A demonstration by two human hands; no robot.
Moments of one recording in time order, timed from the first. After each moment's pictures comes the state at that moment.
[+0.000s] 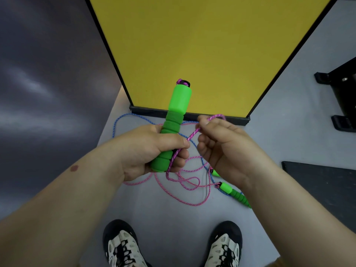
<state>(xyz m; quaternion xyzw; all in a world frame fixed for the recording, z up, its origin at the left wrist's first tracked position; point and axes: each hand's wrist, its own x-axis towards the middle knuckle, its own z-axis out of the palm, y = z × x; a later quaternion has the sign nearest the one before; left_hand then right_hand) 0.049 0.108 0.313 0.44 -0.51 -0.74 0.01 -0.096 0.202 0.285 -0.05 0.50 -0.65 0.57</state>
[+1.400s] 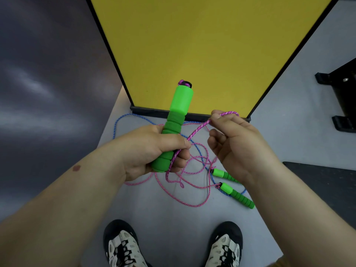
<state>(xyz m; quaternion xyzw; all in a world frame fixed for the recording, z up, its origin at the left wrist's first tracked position) 0.049 0.109 0.313 0.44 -0.53 -0.73 0.00 -0.107 0.201 0.284 -0.04 0.54 -0.68 0.50</state>
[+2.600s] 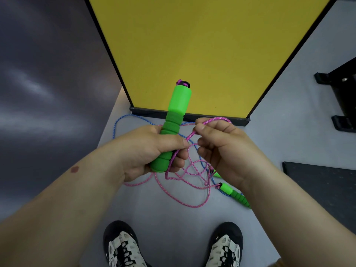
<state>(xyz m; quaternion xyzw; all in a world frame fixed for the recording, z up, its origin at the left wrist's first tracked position) 0.049 0.108 0.312 0.45 -0.52 -0.73 0.01 -0.095 0.202 0.283 -0.11 0.55 -0.62 0.55</state>
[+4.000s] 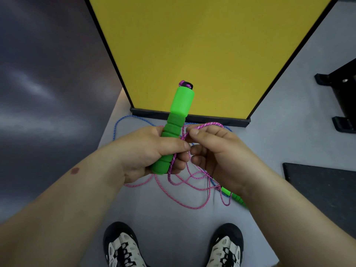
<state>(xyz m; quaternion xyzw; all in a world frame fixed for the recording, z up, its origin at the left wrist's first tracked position) 0.049 0.110 0.315 0.43 -0.52 -0.74 0.01 -0.091 0.204 0.280 -0.15 0.53 -0.59 0.59</state>
